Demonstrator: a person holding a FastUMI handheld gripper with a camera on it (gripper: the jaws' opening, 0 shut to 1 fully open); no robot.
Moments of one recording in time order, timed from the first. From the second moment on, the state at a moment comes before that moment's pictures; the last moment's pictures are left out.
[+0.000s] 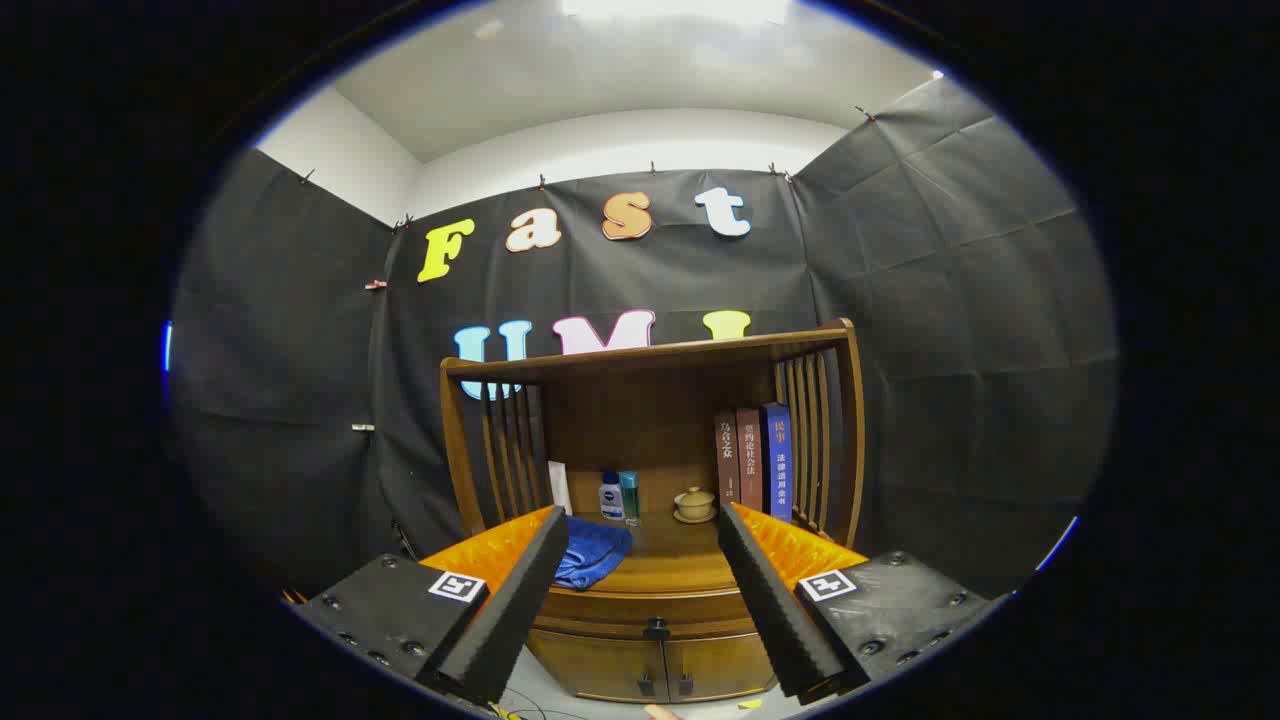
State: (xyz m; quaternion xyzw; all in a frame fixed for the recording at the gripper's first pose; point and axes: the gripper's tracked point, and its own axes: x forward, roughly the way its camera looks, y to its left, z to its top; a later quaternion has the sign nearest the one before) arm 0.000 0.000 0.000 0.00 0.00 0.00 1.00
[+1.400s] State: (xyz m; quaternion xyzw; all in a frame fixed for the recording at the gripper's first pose) arm 0.033 -0.008 -0.027 -0.01 0.02 -0.01 1.00
